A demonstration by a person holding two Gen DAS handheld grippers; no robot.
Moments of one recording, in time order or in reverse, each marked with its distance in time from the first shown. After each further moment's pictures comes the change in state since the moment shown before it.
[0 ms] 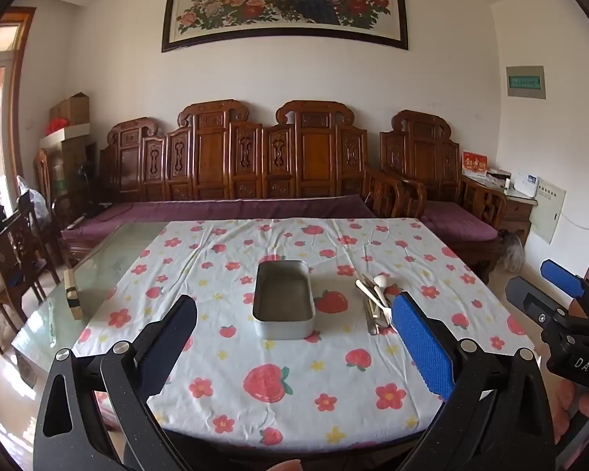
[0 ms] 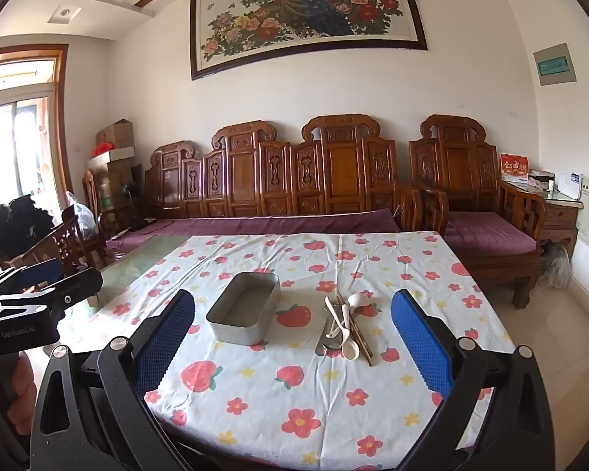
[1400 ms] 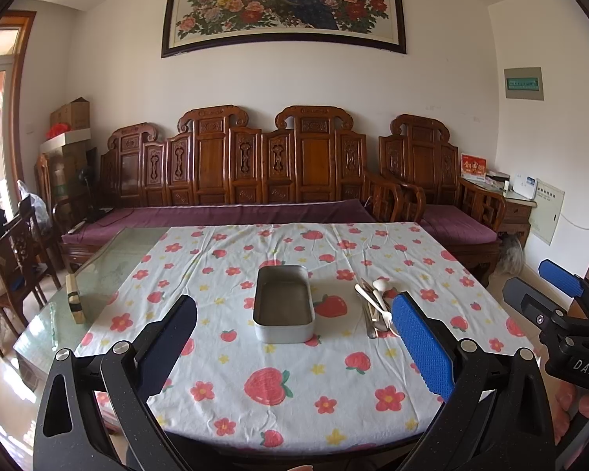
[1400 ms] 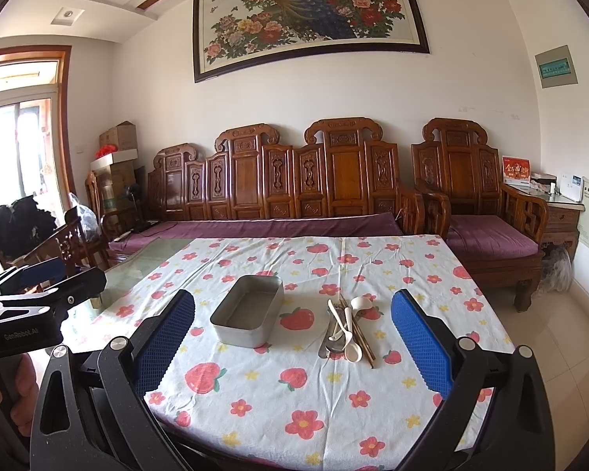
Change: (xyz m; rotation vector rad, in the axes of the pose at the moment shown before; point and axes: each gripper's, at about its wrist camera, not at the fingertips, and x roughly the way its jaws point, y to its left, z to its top) left arm -0.005 0.000 0.007 0.004 -0.008 0.003; right arm -0.003 0.001 0.001 -0.001 -0.011 0.002
